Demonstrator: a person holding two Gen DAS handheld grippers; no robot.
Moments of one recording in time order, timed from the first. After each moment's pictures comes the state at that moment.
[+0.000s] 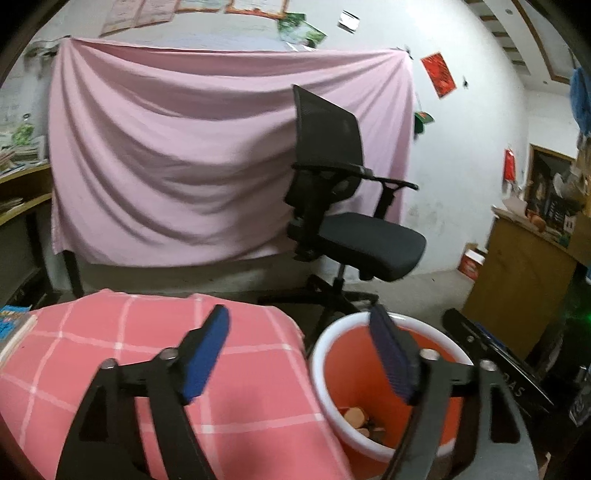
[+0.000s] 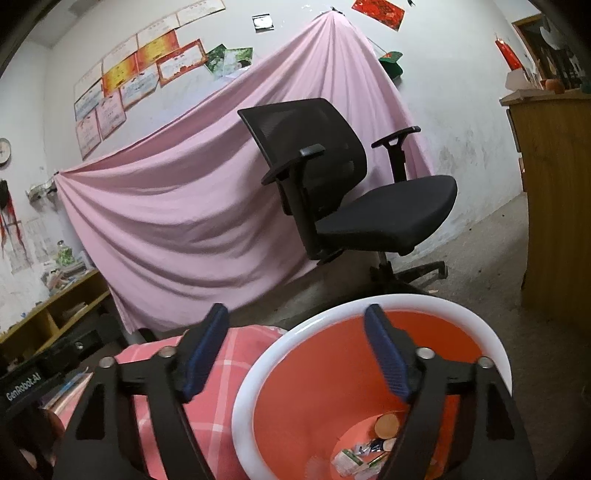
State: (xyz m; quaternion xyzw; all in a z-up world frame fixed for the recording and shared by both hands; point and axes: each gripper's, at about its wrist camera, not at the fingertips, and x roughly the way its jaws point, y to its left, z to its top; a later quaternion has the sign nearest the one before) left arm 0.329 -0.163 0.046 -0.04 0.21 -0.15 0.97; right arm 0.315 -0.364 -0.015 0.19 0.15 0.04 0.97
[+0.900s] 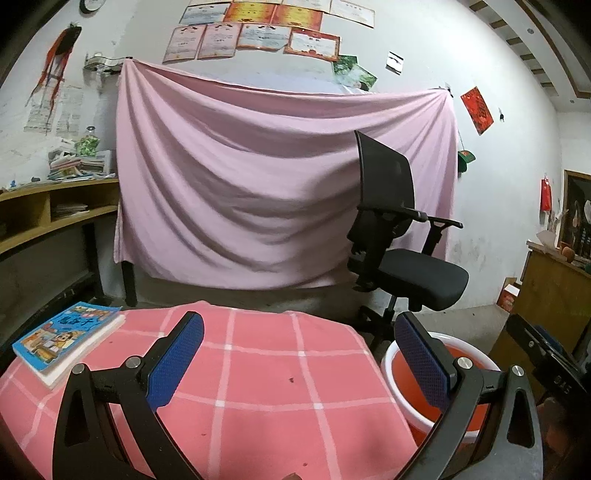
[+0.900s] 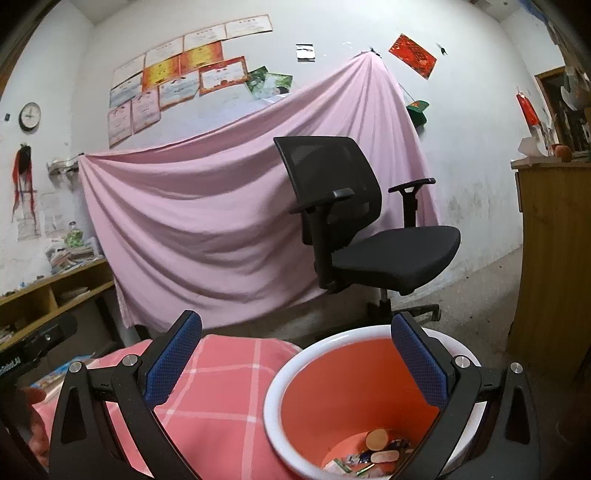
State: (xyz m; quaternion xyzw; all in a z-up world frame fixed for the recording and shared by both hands) left arm 0.261 -0.077 0.054 -0.05 0.15 -0.06 0.99; right arm 0.259 -0.314 0.018 0.12 0.09 0.04 0.99
